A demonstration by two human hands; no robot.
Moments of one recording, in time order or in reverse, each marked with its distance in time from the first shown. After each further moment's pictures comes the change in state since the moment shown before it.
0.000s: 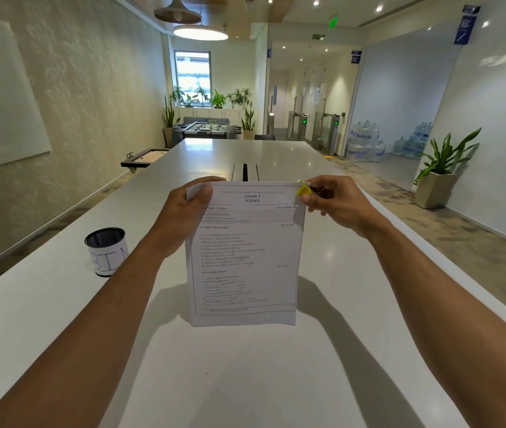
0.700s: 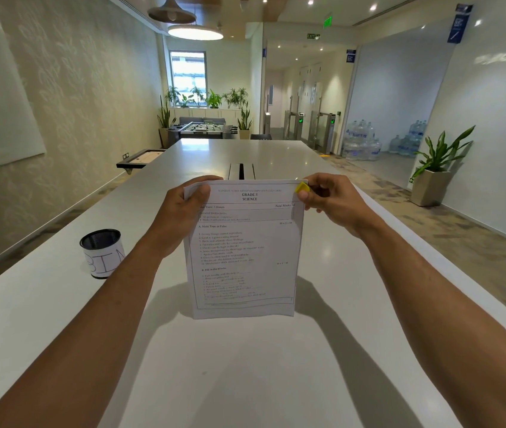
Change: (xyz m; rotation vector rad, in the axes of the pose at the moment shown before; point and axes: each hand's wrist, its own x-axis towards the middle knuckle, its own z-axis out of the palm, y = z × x) left_hand 0.003 -0.004 0.002 0.002 -0.012 0.013; right_hand -0.003 -0.003 0.003 0.120 0.022 -0.030
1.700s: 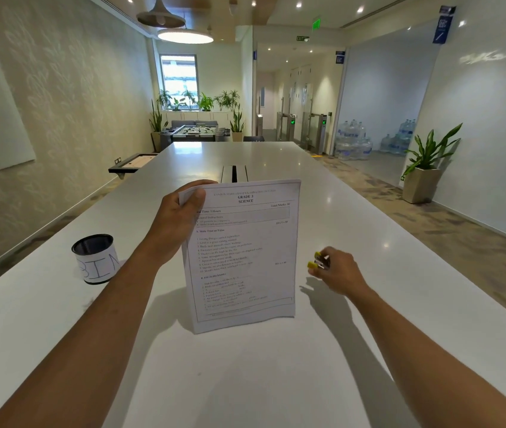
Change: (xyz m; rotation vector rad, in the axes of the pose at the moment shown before) left_hand -0.007 0.007 0.014 -0.023 0.009 -0.004; right_hand -0.076 0.135 0.016 -0.608 0.155 0.421
